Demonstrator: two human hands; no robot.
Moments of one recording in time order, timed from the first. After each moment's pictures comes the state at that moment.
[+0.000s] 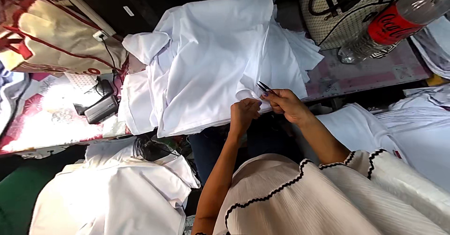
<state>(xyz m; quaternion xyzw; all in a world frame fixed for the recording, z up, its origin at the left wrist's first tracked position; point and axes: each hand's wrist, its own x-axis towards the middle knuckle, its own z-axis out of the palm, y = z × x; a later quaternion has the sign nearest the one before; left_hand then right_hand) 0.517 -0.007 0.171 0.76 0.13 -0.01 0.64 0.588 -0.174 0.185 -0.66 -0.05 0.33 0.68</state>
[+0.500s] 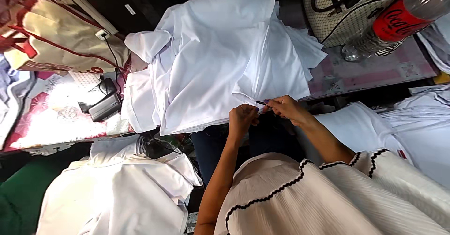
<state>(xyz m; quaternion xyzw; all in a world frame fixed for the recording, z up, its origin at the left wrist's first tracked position) 0.497 -0.001 0.163 0.70 0.17 -0.04 0.69 0.579 -0.175 0.179 -0.76 -0.04 0.36 0.54</state>
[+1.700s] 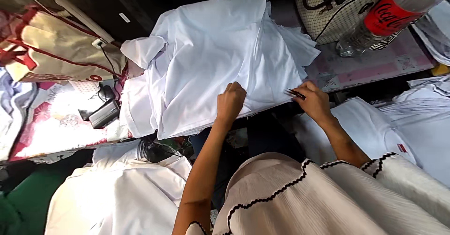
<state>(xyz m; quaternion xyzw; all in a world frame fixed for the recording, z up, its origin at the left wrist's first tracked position) 0.550 0.034 0.160 0.96 -0.07 0.08 0.25 0.595 -0.262 0.149 -0.95 -0.17 0.00 0.26</state>
